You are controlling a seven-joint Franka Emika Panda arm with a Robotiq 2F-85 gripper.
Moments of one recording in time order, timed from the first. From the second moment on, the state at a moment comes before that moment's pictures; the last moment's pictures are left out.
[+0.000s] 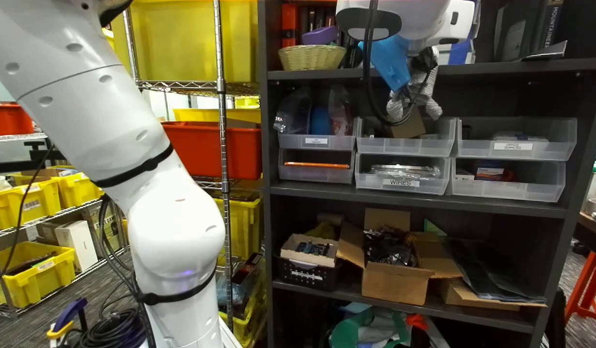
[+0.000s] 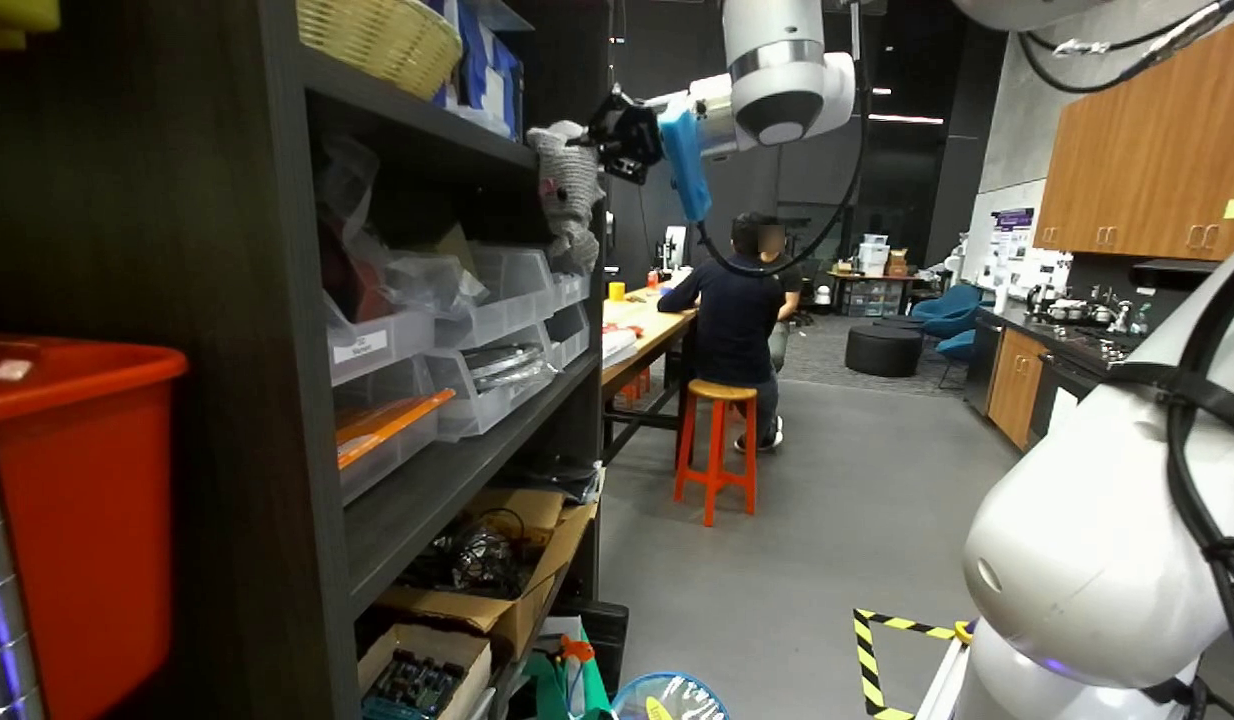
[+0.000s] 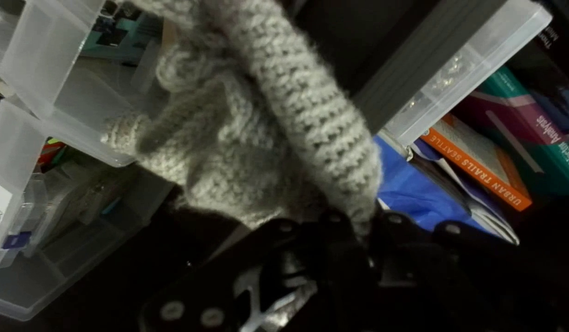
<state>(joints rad) -0.14 -0.44 -0.13 -2.19 1.44 2.47 -0.74</state>
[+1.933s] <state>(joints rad) 0.00 -0.59 0.00 -2.34 1.11 2.62 -0.73</state>
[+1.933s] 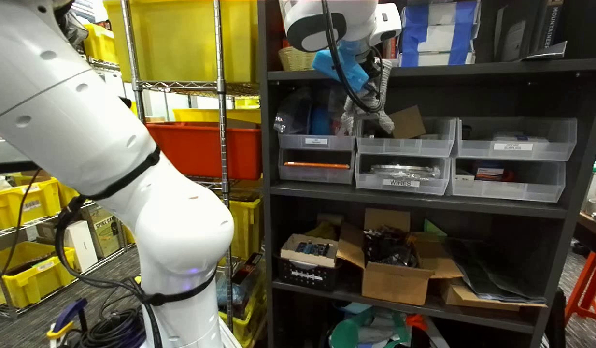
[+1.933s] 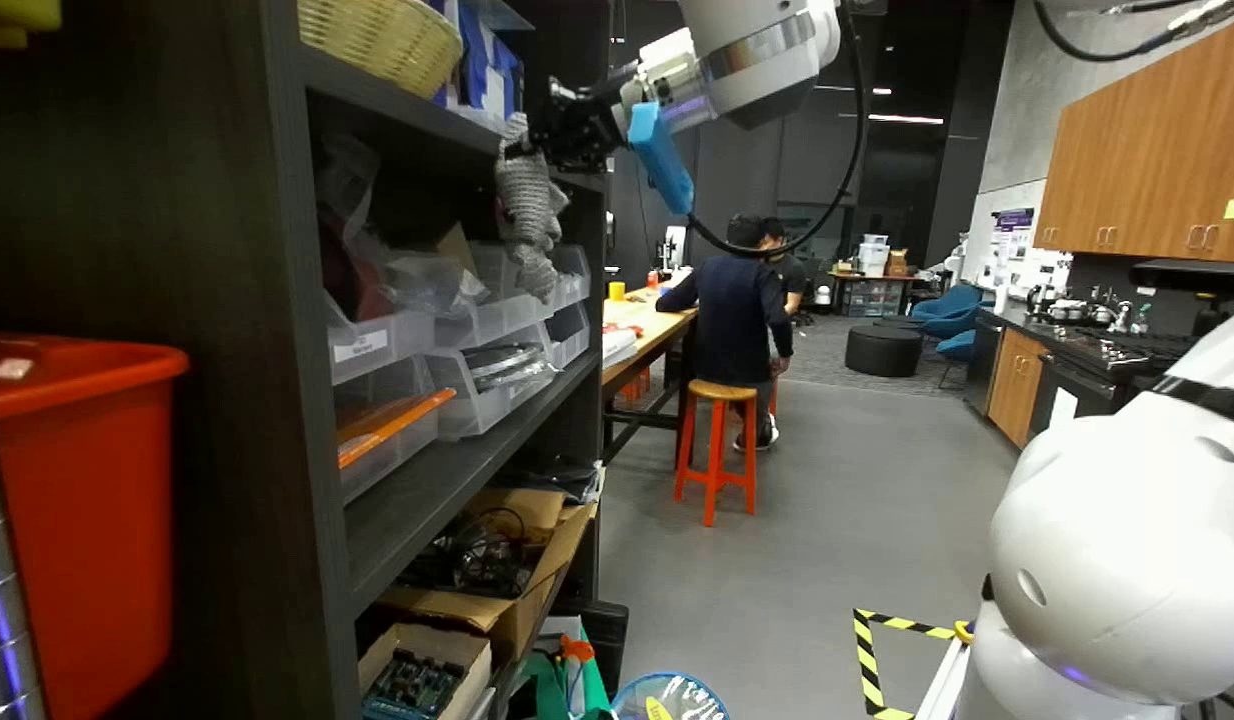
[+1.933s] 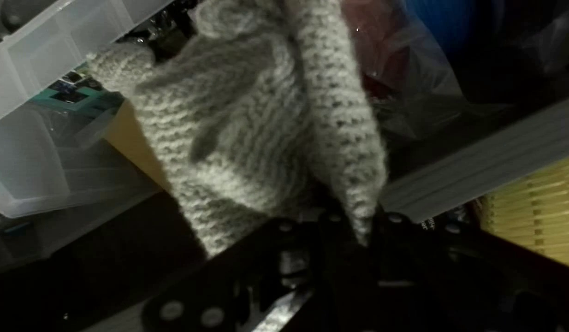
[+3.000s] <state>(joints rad) 0.01 -0.56 -0.11 -2.17 0.98 2.64 -0.44</state>
